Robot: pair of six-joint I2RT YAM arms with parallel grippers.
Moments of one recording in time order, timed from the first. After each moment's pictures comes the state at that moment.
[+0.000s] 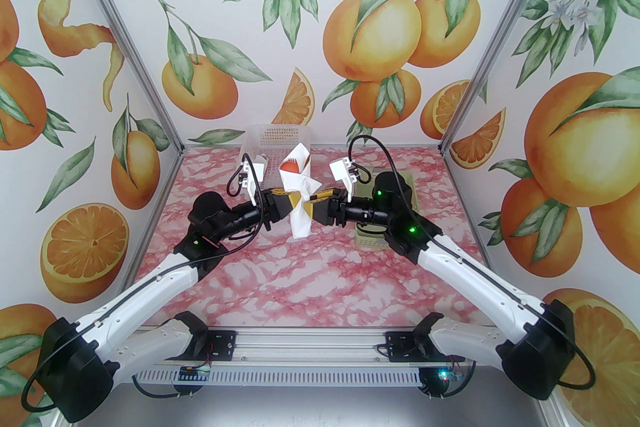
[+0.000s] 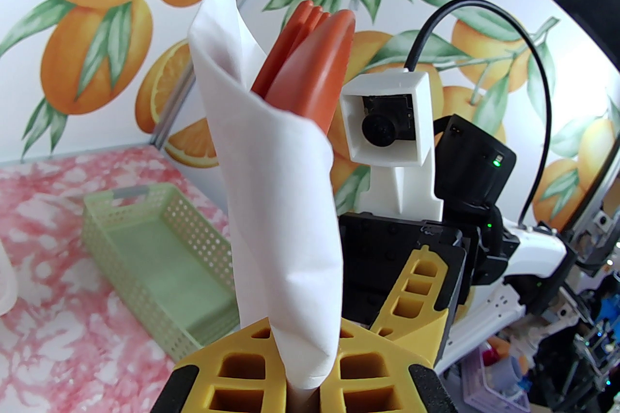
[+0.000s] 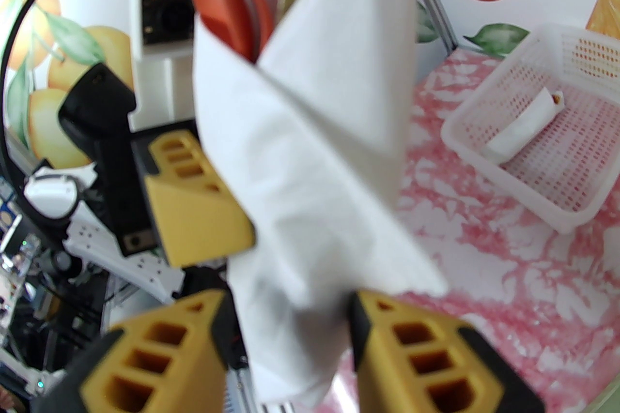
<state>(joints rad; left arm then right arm) -0.56 1.06 0.74 0.46 0.58 -0.67 0.62 1.20 0.98 0.06 -0.71 0.48</state>
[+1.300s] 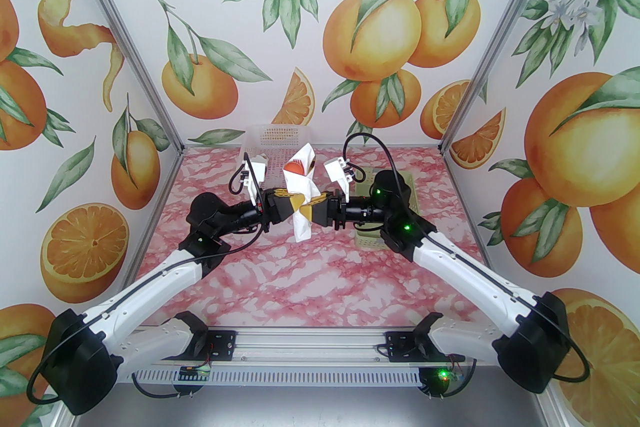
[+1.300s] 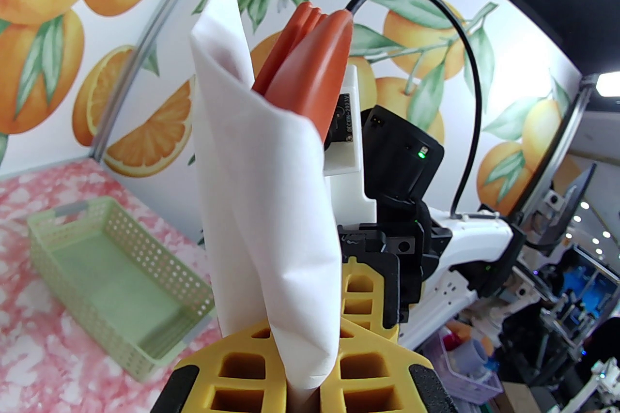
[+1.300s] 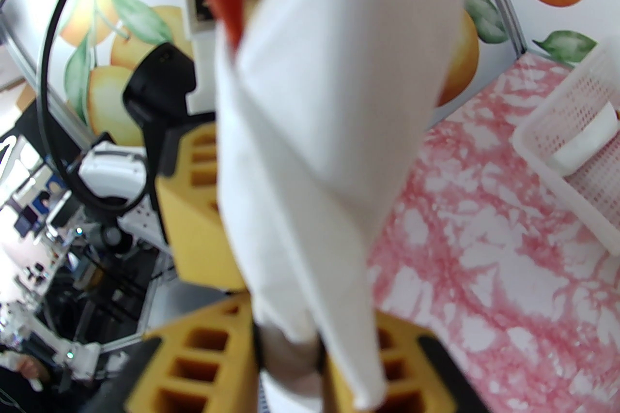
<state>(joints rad) -0.56 1.11 0.74 0.65 0.72 -0.76 0.61 1.23 0.98 0.19 -0.90 0.57</state>
